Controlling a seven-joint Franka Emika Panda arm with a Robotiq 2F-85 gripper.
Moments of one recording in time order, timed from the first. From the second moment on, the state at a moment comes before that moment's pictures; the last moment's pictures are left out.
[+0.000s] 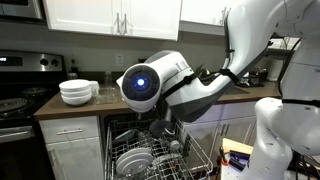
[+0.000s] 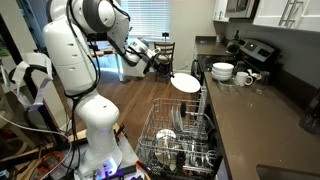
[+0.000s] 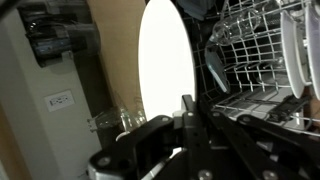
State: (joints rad) arm 0.31 -0.06 0.29 -2.27 -1.07 1.91 0.72
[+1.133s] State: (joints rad) arm 0.27 -0.15 0.18 -2.48 -0.32 2.46 0.07
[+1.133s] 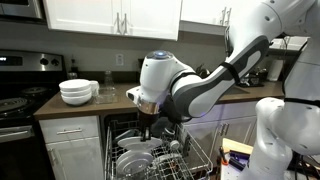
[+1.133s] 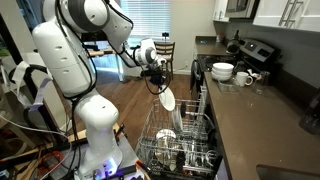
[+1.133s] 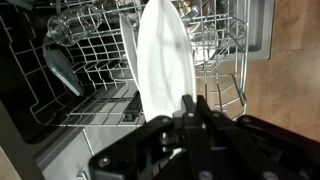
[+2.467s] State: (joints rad) arm 0.26 -0.15 0.18 -2.49 -0.18 2.46 -0.14
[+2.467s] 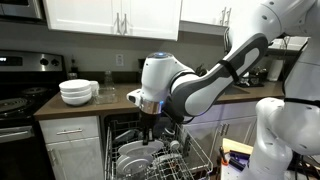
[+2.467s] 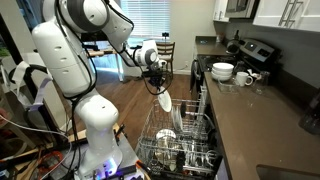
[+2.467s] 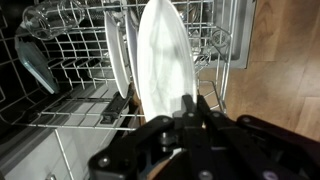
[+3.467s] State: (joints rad) arm 0.24 -0.06 0.08 -2.47 0.13 2.47 -0.66
